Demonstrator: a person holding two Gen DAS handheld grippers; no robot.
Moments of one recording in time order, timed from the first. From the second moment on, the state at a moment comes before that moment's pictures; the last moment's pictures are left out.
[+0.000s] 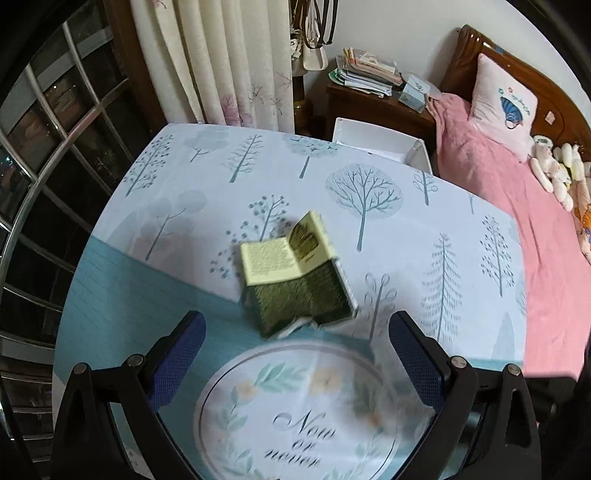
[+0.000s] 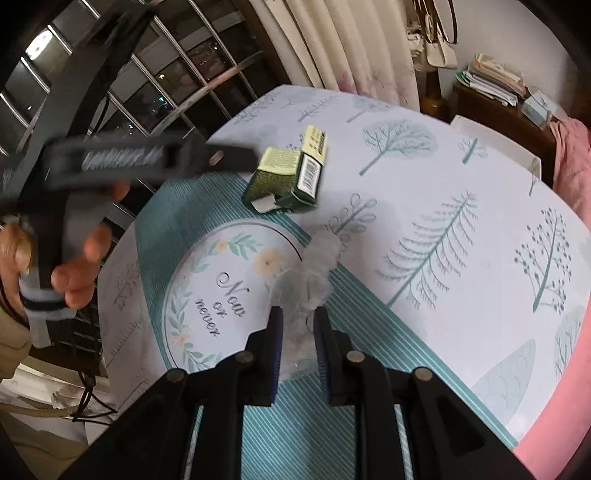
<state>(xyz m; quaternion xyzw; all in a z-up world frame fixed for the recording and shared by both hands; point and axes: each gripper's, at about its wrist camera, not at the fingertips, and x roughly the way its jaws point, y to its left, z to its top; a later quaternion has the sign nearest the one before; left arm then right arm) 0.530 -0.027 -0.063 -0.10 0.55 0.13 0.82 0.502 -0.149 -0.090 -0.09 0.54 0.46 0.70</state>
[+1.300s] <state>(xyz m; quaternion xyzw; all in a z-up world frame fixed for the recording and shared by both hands) 0.465 -0.002 -0.089 -0.12 0.57 0.12 0.80 0.467 -0.113 -0.108 -0.04 0.56 0.48 0.67</state>
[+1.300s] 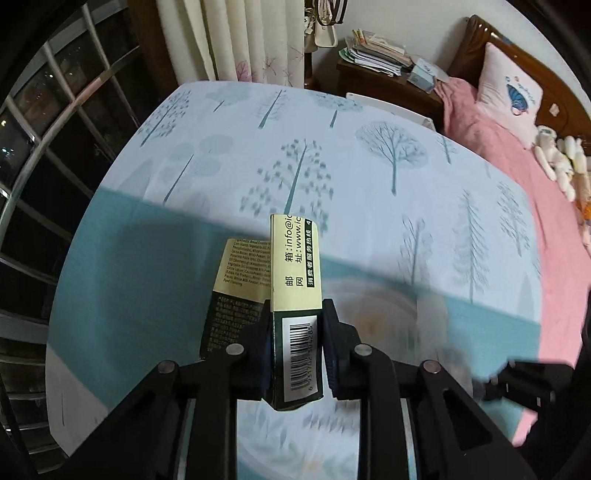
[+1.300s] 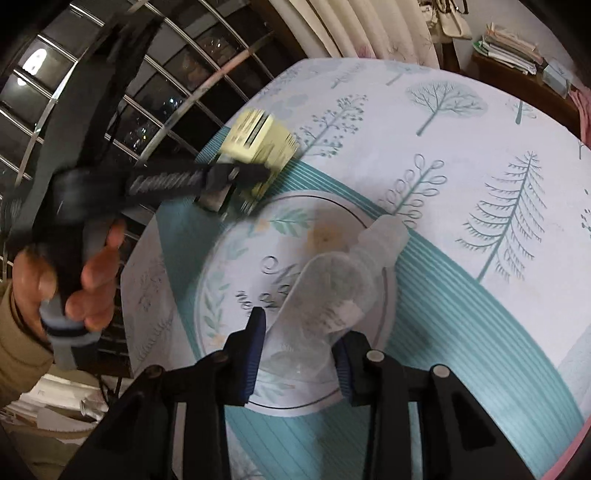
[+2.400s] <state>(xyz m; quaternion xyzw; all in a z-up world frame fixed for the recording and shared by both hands) 0.119 0.062 -0.031 -0.04 0.55 -0.11 0.82 0.097 -0.085 -0.031 0.08 0.47 0.24 0.84</state>
